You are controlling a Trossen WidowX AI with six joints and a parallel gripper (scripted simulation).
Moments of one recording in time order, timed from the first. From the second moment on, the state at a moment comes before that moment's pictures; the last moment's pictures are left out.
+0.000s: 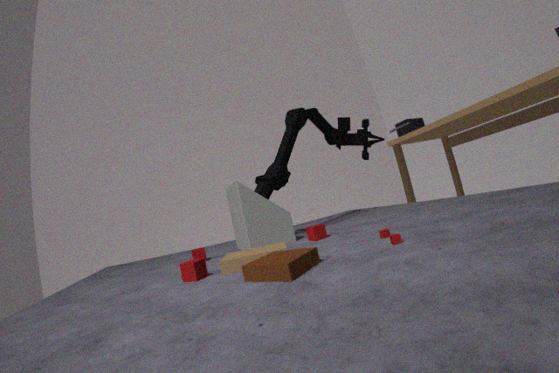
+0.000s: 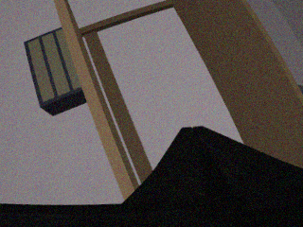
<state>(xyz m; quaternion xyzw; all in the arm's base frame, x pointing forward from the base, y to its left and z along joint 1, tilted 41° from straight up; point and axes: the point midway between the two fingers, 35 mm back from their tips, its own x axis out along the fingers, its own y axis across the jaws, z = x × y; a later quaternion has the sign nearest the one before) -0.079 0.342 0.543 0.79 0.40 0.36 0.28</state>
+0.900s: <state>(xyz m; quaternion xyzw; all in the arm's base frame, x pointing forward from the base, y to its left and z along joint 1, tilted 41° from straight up) 0.037 0.452 0.448 0.62 0.25 0.40 0.62</state>
